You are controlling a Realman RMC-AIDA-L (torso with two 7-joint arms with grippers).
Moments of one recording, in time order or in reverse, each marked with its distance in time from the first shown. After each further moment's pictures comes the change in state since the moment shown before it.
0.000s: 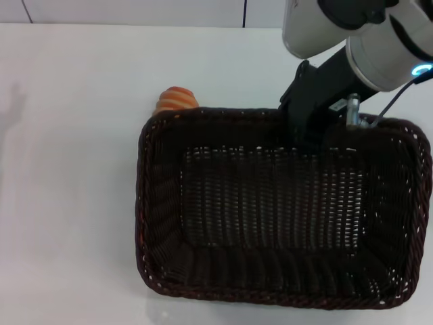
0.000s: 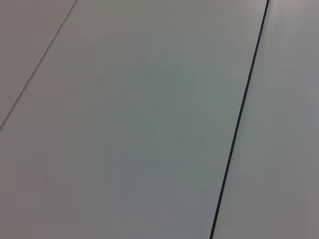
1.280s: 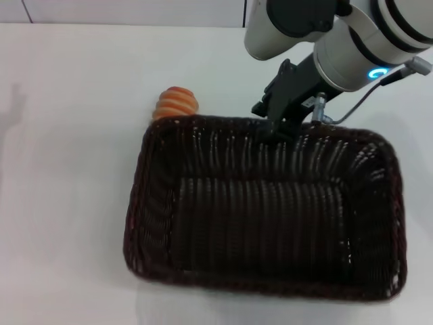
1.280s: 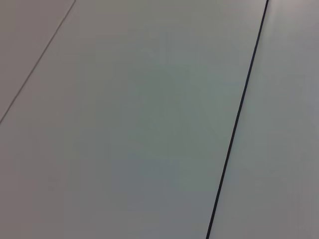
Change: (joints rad) left arm 0.004 0.004 0.002 -0.004 0.008 0.004 -0.020; right arm 0.036 0.001 -0.092 0.125 -0.046 -0.170 0.068
